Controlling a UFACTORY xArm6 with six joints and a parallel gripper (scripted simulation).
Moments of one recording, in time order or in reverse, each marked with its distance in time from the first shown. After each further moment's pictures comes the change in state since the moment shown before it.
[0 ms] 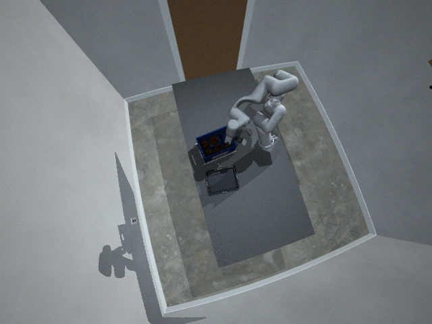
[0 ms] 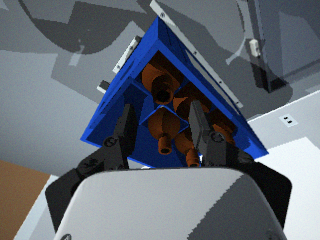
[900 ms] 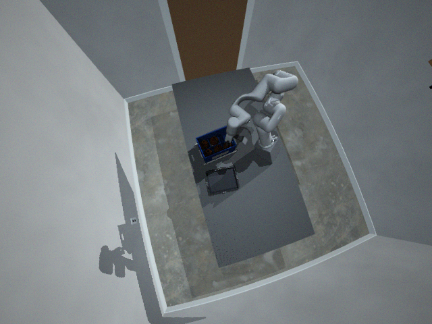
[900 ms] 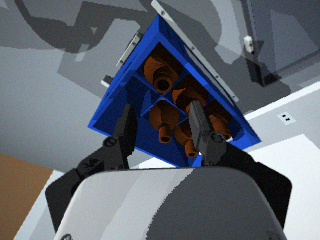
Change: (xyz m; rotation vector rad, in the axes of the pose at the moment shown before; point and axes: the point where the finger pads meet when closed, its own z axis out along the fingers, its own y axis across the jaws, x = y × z) arm 0.000 -0.001 -0.027 0.000 0.000 0.000
